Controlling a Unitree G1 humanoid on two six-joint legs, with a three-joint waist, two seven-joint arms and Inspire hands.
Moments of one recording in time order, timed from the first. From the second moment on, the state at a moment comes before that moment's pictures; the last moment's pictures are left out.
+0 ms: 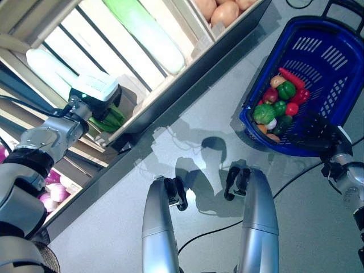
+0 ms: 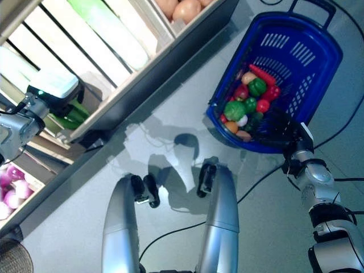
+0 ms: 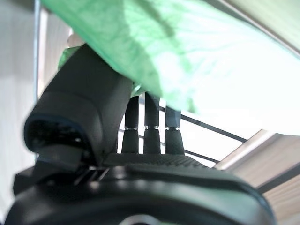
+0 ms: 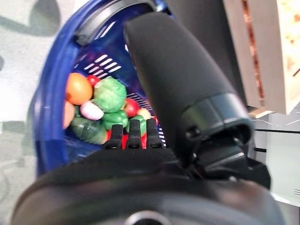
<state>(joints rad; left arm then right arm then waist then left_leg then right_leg) -1.05 1.07 -0.90 0.86 0.61 -0.25 0.32 -0.49 -0.89 0.25 0.78 0.92 -0.20 0.18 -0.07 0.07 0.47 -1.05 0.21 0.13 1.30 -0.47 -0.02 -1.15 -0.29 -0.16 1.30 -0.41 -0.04</state>
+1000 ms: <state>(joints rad) -0.69 1.07 -0.36 0.72 0.29 -0.41 0.54 -0.25 -0.68 0.20 0.57 0.79 -0.19 0.18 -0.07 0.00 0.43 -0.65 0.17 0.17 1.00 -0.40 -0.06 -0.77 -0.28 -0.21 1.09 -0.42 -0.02</state>
